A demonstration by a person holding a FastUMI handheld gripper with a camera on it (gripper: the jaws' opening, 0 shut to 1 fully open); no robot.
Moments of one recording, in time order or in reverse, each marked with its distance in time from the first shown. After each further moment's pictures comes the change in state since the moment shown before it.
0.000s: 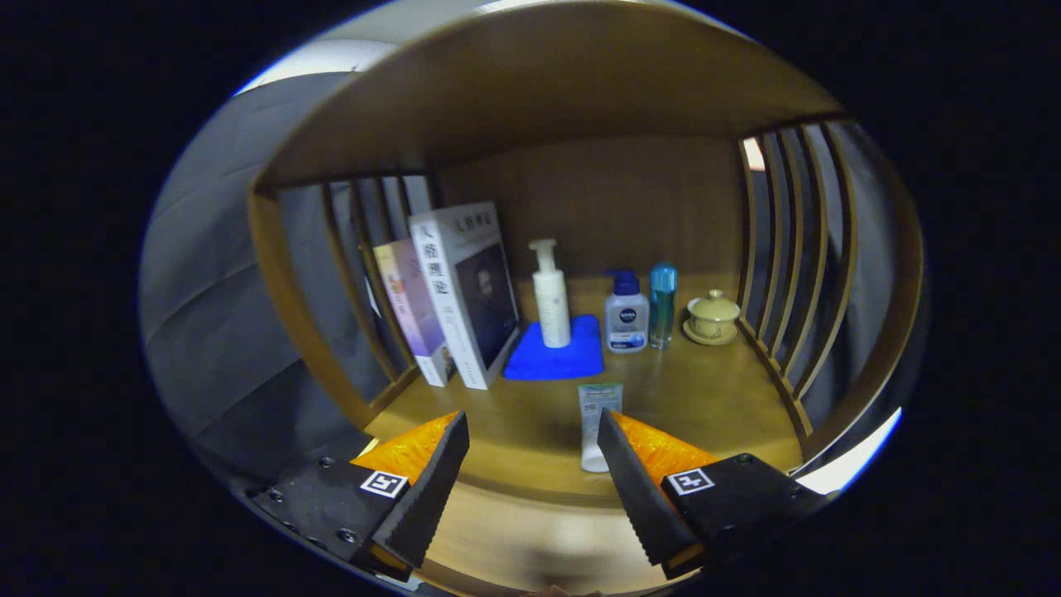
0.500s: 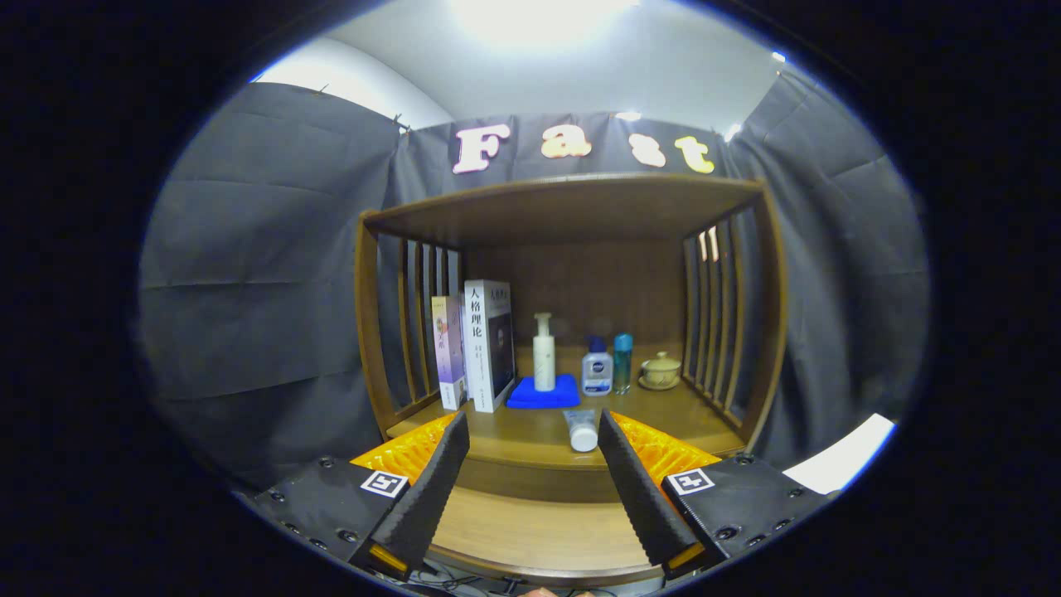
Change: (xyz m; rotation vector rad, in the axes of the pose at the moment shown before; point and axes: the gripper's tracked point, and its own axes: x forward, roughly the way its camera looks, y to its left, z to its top) arm -0.131 0.025 -0.029 -0.101 -0.402 -0.150
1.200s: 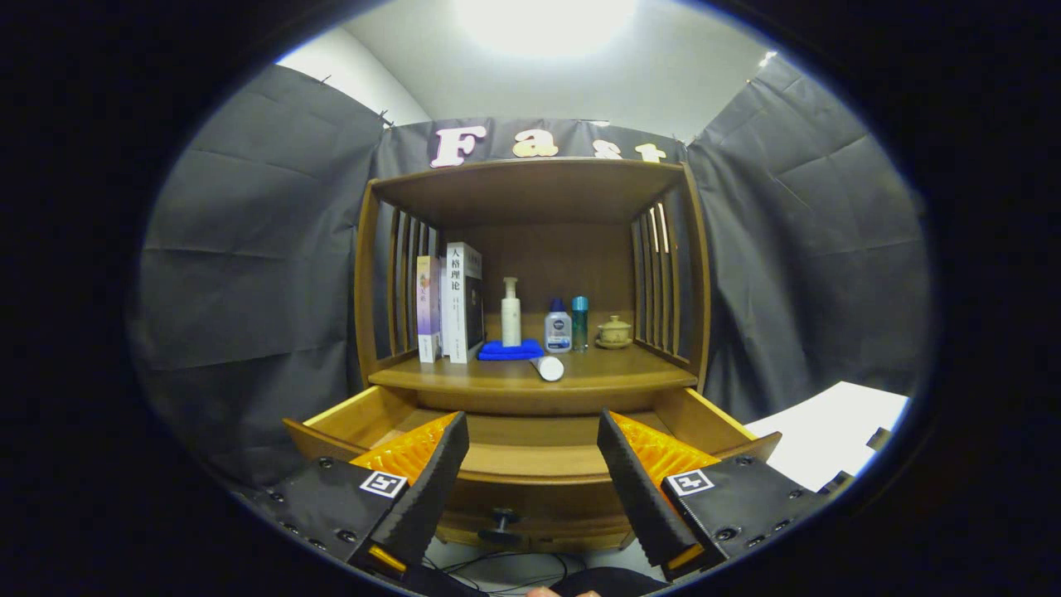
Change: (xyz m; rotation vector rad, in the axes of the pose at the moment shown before) arm -0.076 -0.004 -0.114 0.007 0.048 -0.140
